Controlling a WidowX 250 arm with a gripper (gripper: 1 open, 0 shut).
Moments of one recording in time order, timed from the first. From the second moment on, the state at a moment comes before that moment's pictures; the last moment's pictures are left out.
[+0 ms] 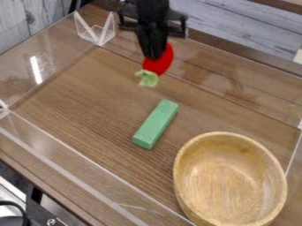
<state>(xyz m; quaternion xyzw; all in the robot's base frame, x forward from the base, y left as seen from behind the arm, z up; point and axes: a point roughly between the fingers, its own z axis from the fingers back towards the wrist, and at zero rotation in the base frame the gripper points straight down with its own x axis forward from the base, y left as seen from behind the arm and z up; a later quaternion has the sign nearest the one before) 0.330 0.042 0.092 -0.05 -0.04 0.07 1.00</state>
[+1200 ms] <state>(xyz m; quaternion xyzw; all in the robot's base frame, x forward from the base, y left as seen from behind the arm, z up) 0.324 0.049 0.084 -0.06 -0.04 0.10 0.99</state>
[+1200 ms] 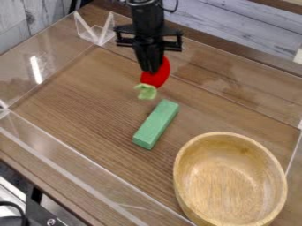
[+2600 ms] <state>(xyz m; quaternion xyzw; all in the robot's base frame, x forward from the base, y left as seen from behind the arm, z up) 0.317 0.055 0.111 -0.08 -0.06 0.07 0.99</state>
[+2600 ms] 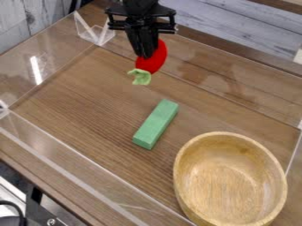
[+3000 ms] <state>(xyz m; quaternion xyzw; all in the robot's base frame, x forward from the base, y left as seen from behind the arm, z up) 0.314 0.090 0.107 -0.07 -0.04 0.07 0.99</state>
